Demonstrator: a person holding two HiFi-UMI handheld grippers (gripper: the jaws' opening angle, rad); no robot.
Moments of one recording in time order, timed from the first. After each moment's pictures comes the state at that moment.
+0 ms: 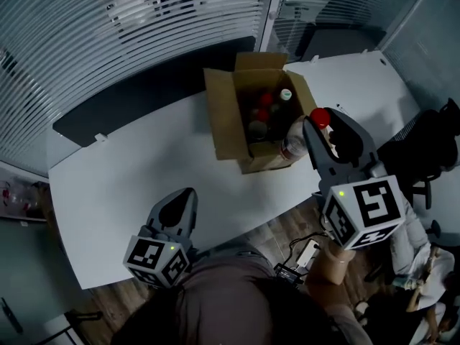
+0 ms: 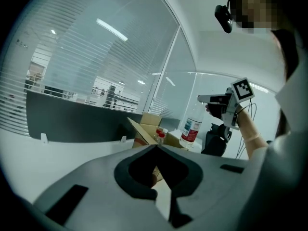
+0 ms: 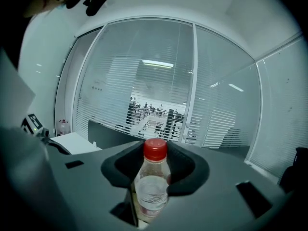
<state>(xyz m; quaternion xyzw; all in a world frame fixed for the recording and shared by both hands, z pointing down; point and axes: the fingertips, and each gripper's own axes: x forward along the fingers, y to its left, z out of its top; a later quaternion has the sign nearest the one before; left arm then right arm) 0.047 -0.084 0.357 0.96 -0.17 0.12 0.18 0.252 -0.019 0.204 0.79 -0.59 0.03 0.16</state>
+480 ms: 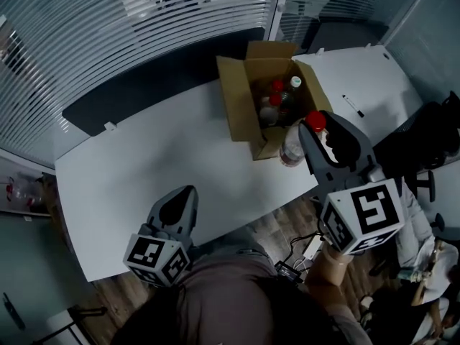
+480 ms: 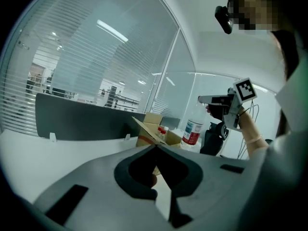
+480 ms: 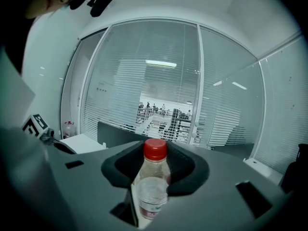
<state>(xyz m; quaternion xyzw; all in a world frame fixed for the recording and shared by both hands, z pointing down) -0.006 -0.071 0.361 0.96 -0.18 0.12 0.18 0.187 -0.007 0.212 0.78 -0.61 0.03 0.16</state>
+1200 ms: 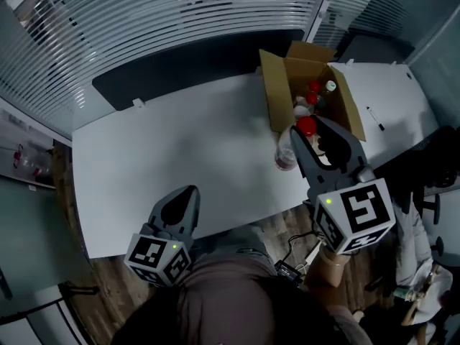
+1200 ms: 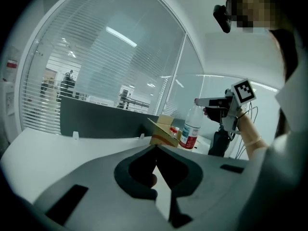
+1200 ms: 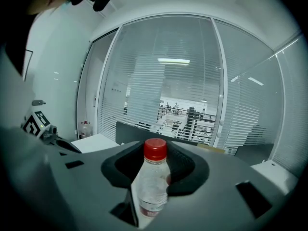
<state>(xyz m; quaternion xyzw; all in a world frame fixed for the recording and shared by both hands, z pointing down) -0.092 -0.086 0.373 0.95 -0.24 0.11 0.19 0.097 -0.057 0.241 0.72 -0.68 0.04 0.16</state>
